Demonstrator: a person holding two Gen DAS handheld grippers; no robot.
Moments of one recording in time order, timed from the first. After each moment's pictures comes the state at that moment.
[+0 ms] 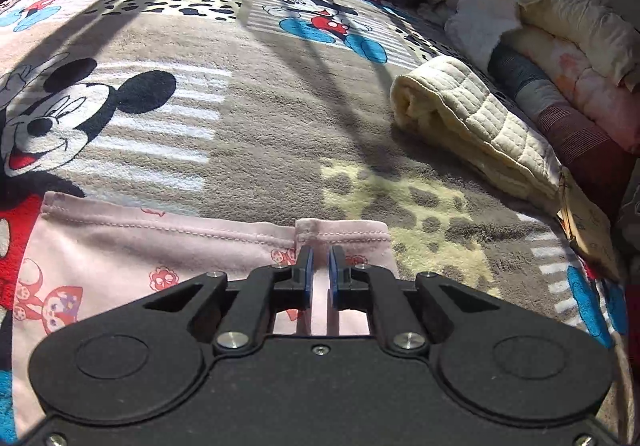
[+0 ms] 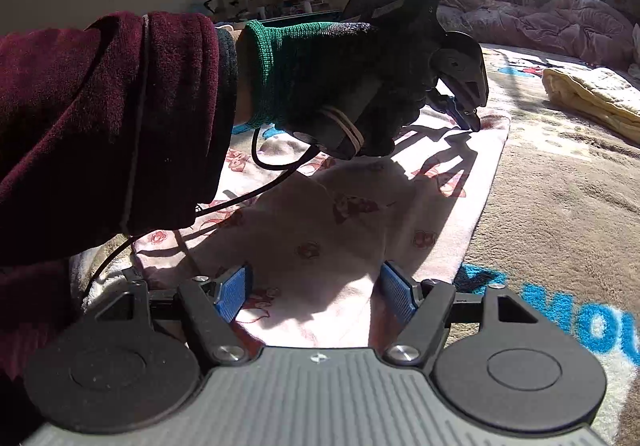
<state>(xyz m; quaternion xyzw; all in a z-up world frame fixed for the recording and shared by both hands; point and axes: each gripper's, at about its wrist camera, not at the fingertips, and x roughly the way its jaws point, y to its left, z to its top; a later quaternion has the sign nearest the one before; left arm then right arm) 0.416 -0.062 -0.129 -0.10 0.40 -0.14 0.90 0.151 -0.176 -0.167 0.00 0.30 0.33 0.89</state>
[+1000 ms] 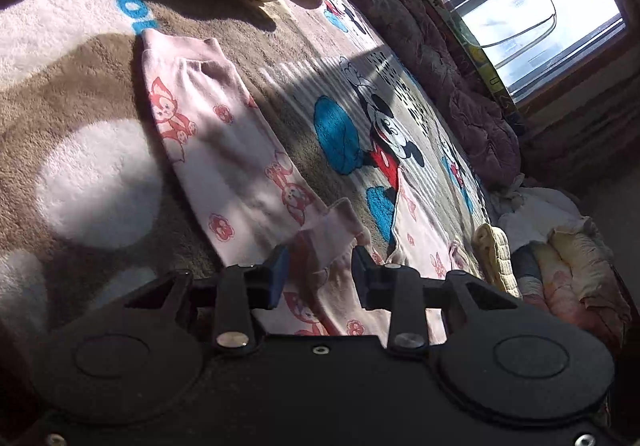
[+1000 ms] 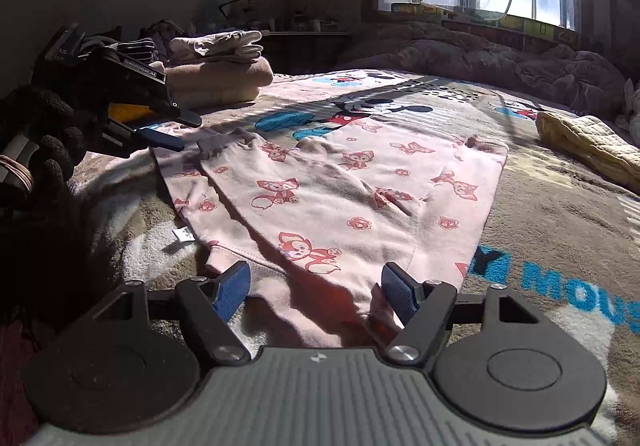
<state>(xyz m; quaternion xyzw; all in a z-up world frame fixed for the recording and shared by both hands) 0.124 0.188 -0.143 -0.43 0.30 0.03 0.85 0.085 -0.163 -0.165 -0.05 0.25 0.30 0.92</state>
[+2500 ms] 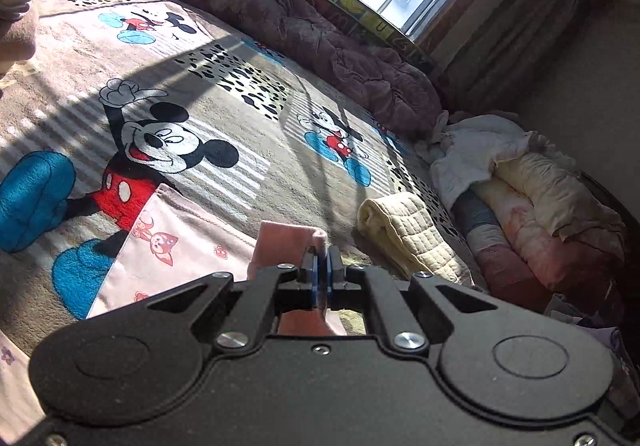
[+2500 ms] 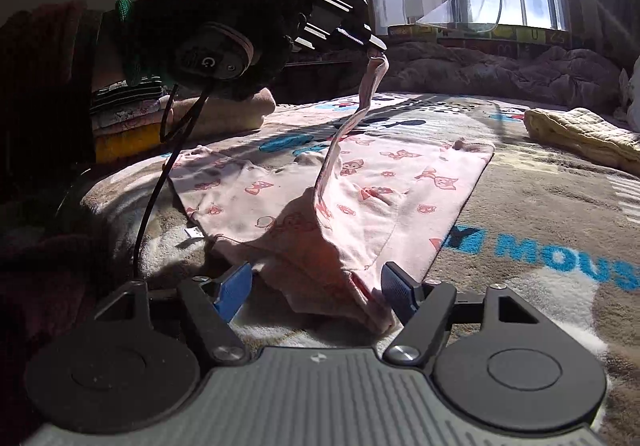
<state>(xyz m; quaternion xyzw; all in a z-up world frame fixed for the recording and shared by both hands) 0.286 -0.006 -0.050 -0.28 0.28 -0.09 0.92 0.065 -0.205 -0.175 0.00 0.22 0.33 0.92</state>
